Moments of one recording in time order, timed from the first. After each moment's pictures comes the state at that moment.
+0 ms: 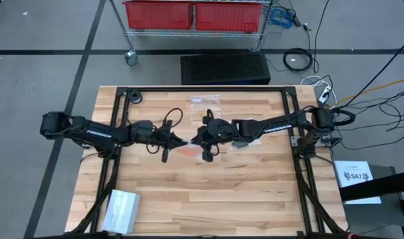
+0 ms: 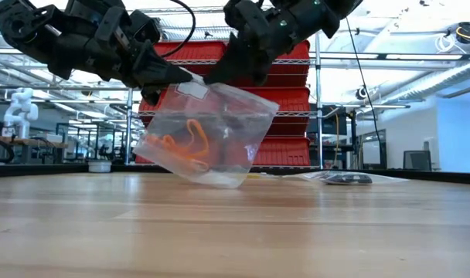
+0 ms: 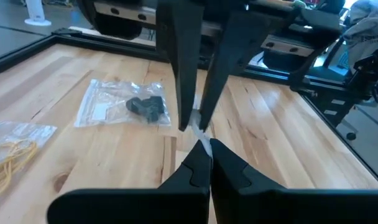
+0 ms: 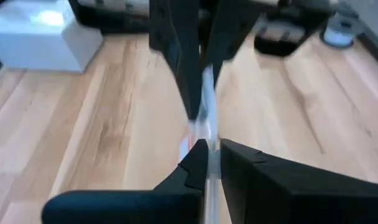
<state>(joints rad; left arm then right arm) 0.10 1.19 0.34 0.67 0.18 -0.16 0.00 1.75 1.19 0.04 0.01 0.04</state>
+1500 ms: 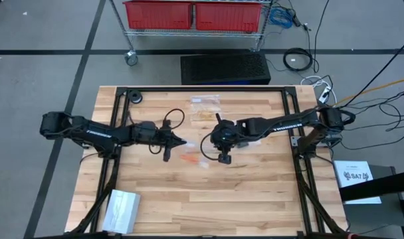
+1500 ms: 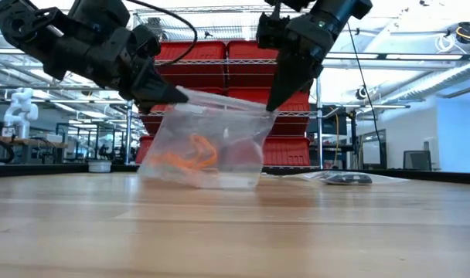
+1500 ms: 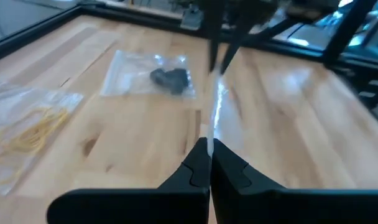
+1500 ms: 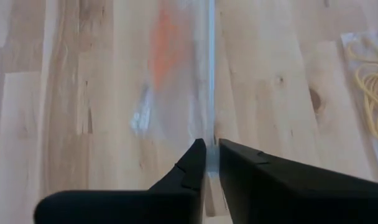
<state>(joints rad) 0.10 1.19 0.34 0.55 0.11 -0.15 0.01 1.65 1.19 -0.55 0.03 0.12</state>
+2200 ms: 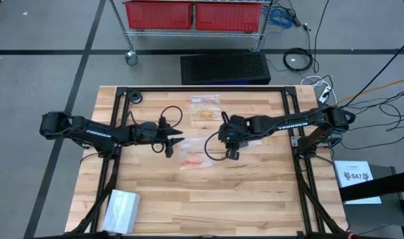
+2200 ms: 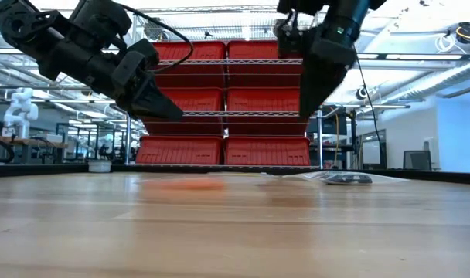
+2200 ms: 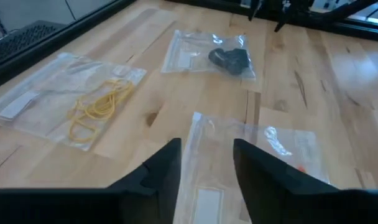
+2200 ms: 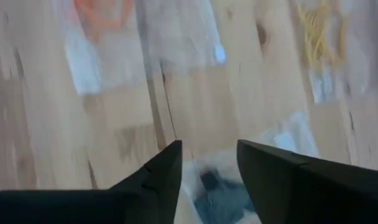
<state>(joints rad) 0.10 1.19 0.34 0.45 -0.11 -0.15 0.01 1.59 1.18 -0.73 0.18 0.14</state>
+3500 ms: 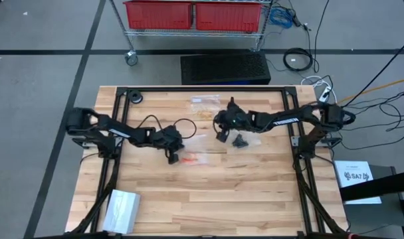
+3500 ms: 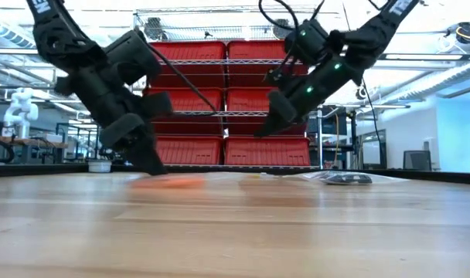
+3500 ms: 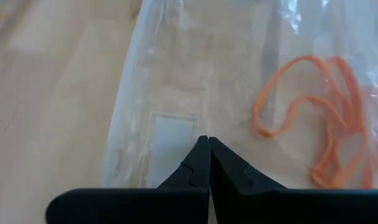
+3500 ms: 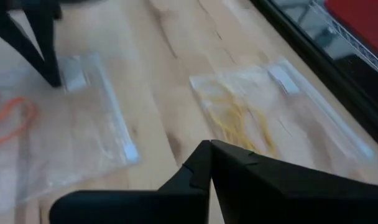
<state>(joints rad) 0.10 1.58 0.47 0.28 -0.01 -0.10 -0.23 1.62 0.81 0.15 0.19 0.01</state>
